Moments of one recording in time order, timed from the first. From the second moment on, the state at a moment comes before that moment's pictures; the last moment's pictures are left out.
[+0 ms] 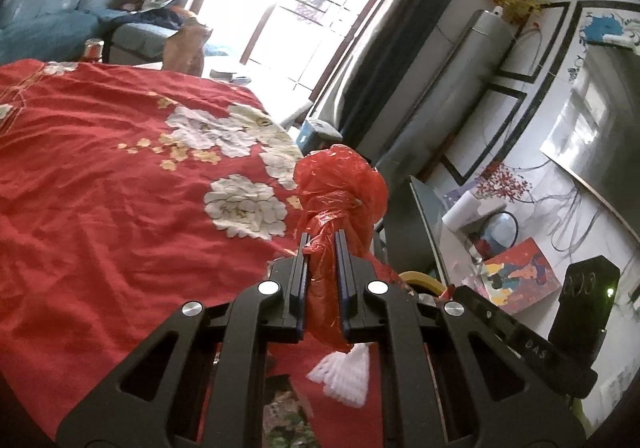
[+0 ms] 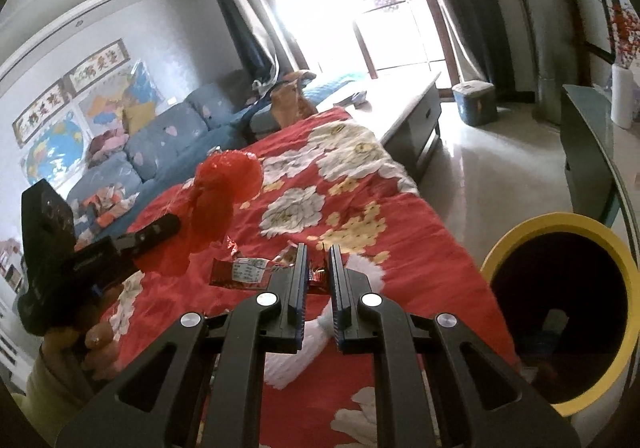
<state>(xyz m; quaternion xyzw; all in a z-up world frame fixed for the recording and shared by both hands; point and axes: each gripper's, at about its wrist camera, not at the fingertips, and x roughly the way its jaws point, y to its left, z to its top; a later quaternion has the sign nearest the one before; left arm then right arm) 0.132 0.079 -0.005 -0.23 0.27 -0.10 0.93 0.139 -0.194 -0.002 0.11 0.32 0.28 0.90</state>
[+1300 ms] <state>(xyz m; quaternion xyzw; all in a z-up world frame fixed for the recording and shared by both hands) 0.129 -0.006 -0.004 -0.16 0.29 -0.16 0.93 0.147 -0.313 -0.005 0.18 0.27 0.15 0.93</state>
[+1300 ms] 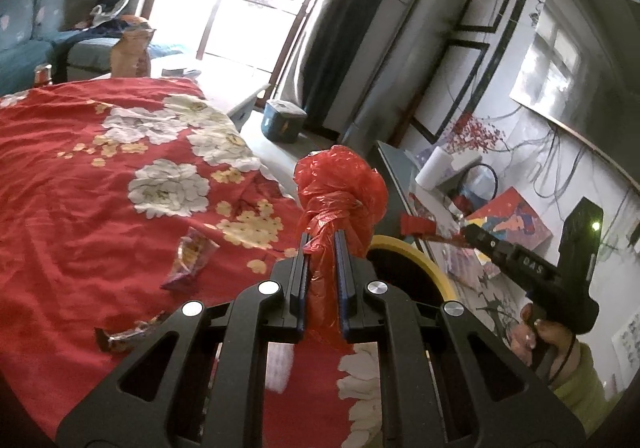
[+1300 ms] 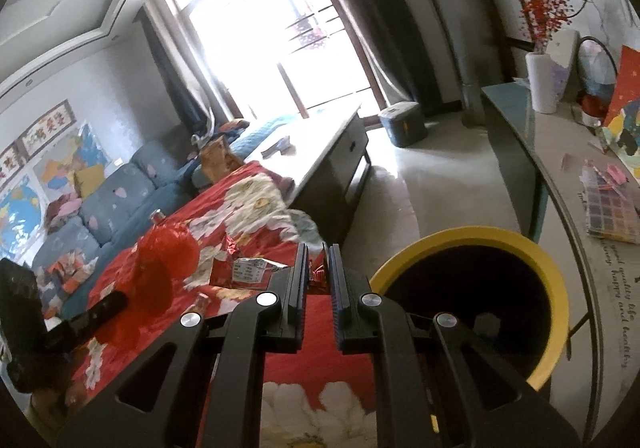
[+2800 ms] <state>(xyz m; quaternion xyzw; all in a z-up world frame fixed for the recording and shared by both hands) 0.154 -0.150 -0.048 -0.07 0.37 -0.25 0.89 0.154 -0.436 -0.046 0.25 0.27 0.01 0.93</state>
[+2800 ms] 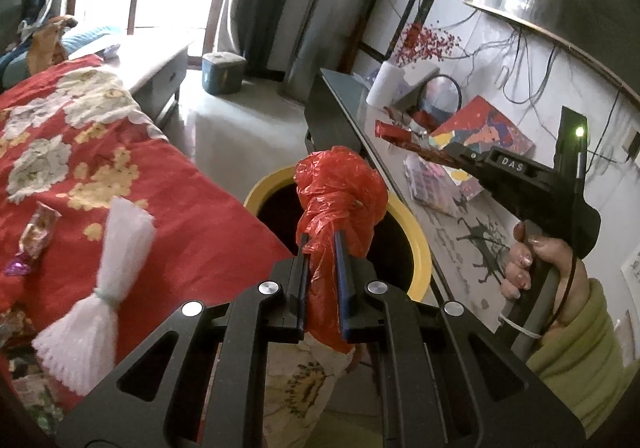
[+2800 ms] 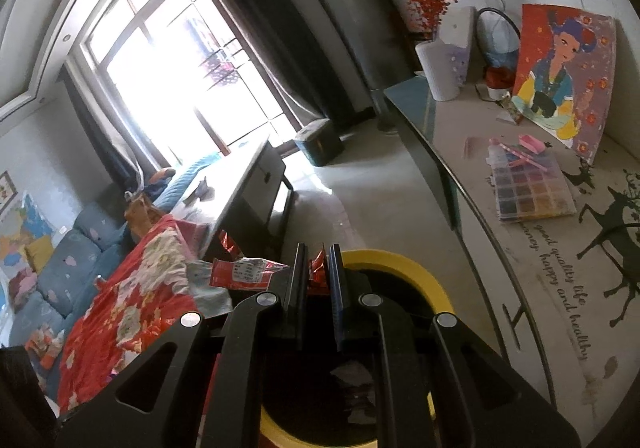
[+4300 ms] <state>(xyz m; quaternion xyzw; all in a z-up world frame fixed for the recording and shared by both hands) 0.198 -0.227 -0.109 0.00 0.44 -0.27 0.86 0.184 -0.427 -0.102 0.24 0.33 0.00 0.91</state>
